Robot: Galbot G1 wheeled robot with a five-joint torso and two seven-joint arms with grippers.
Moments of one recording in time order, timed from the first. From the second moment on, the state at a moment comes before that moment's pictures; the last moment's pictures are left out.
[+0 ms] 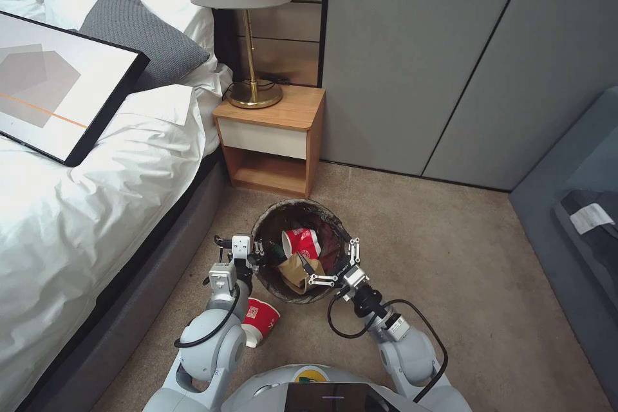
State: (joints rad) left arm 1.54 -1.41 -0.30 -2.20 -0.19 0.43 -0.22; right arm -1.51 1.43 0.38 1.84 0.04 0.64 -0.48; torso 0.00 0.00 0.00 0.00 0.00
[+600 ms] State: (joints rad) left arm 1.54 -1.42 -0.31 -2.19 -0.18 0.38 -0.21; right arm -1.56 1.49 0.48 2.06 0.02 0.61 -0.18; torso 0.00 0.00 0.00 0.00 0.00
